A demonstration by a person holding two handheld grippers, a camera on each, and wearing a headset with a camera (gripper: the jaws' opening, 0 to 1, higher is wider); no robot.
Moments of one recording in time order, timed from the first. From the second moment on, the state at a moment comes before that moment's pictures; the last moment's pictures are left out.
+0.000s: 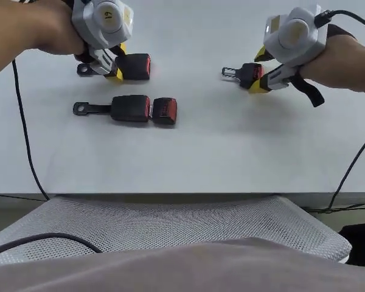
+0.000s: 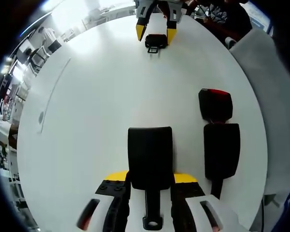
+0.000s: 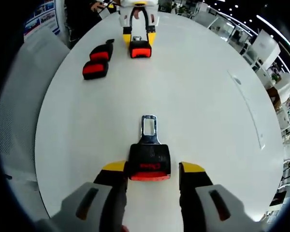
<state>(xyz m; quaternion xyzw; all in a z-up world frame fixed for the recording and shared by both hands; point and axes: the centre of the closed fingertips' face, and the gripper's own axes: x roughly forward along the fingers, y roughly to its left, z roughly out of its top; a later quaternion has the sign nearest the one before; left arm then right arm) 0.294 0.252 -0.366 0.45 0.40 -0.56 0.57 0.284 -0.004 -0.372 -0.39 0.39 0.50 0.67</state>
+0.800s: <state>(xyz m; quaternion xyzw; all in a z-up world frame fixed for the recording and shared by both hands) 0.213 0.289 -0.285 0.34 0.32 -0.46 0.75 0.210 0.037 -0.289 -0.25 0.31 0.45 0.80</state>
